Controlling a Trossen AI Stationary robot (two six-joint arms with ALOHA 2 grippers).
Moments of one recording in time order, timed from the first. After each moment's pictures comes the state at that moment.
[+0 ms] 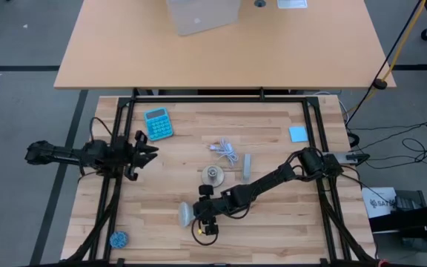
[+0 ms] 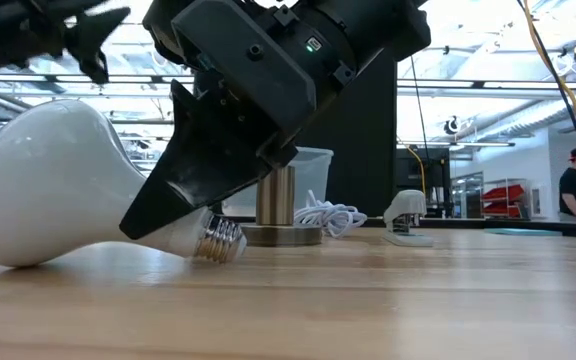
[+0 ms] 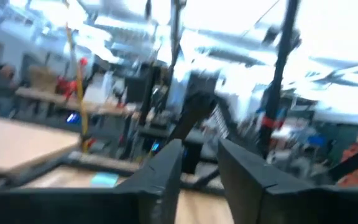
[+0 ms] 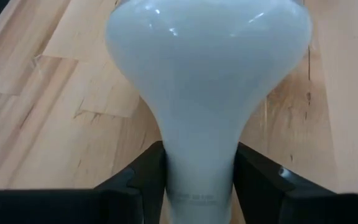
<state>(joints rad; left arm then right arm) -0.09 0.20 0.02 0.57 -0.05 -0.18 0.35 2.24 1.54 -0.08 0.13 0.15</state>
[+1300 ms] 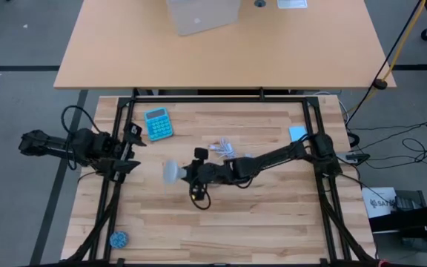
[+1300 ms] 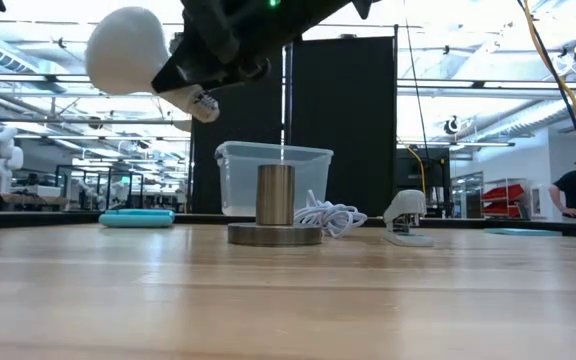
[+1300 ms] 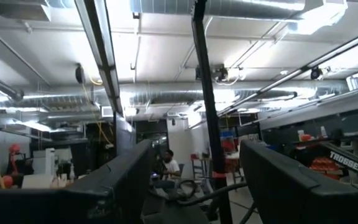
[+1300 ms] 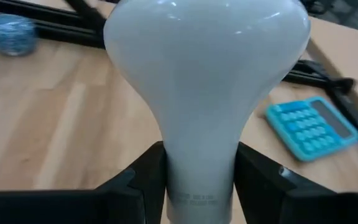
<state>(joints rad) -0.15 0.50 0.36 0.71 0.17 0.06 0.18 2.05 1.54 0.03 0.36 -0.08</state>
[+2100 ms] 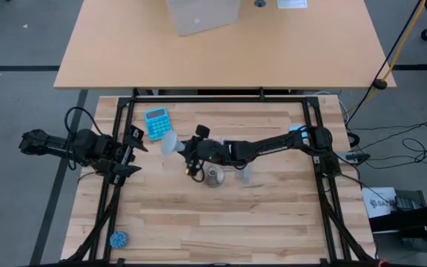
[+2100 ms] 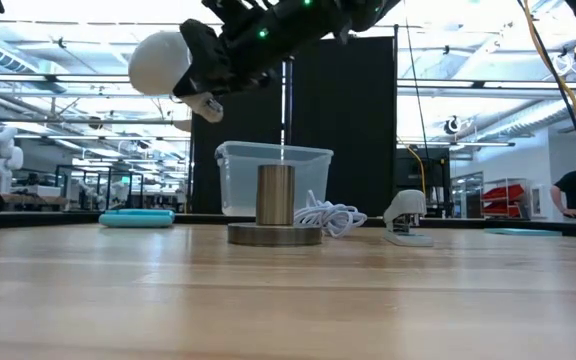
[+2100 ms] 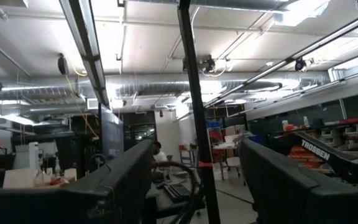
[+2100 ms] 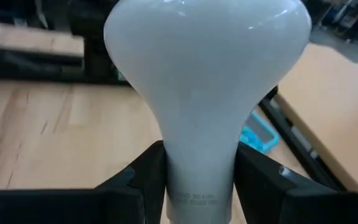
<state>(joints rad) -0.16 0.50 0.36 0.66 0.21 0.07 0.02 2.05 1.54 0.17 0.38 -0.12</state>
